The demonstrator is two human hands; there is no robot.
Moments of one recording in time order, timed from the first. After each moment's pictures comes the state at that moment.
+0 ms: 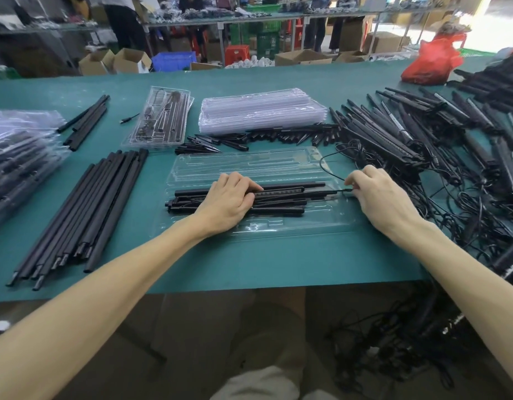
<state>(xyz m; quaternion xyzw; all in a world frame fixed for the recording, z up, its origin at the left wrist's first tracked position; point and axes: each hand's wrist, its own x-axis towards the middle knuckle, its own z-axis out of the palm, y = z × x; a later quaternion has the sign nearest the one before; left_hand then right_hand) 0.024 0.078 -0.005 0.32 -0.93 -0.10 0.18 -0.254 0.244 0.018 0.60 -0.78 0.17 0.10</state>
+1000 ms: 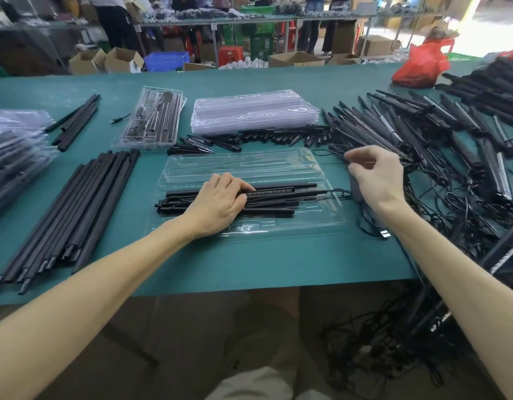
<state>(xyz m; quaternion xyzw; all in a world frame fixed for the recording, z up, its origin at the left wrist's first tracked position) 0.026 0.076 -0.006 0.32 -0.93 -0.08 0.17 -0.247 0.231 0.051 0.43 -0.74 0.51 -0.03</state>
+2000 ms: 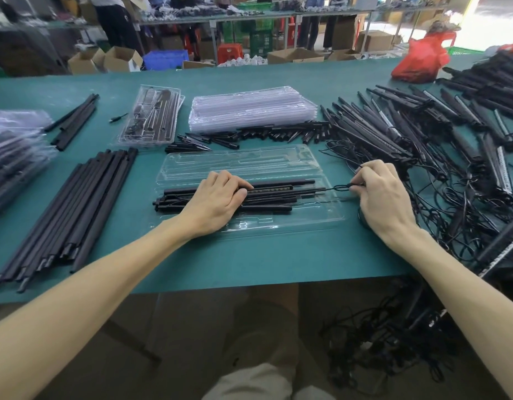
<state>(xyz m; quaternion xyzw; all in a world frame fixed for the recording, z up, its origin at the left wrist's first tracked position) 0.026 0.084 -0.001 0.33 -0.93 -0.09 0.17 -0.253 0.263 0.019 0.55 -0.77 0.29 0.13</state>
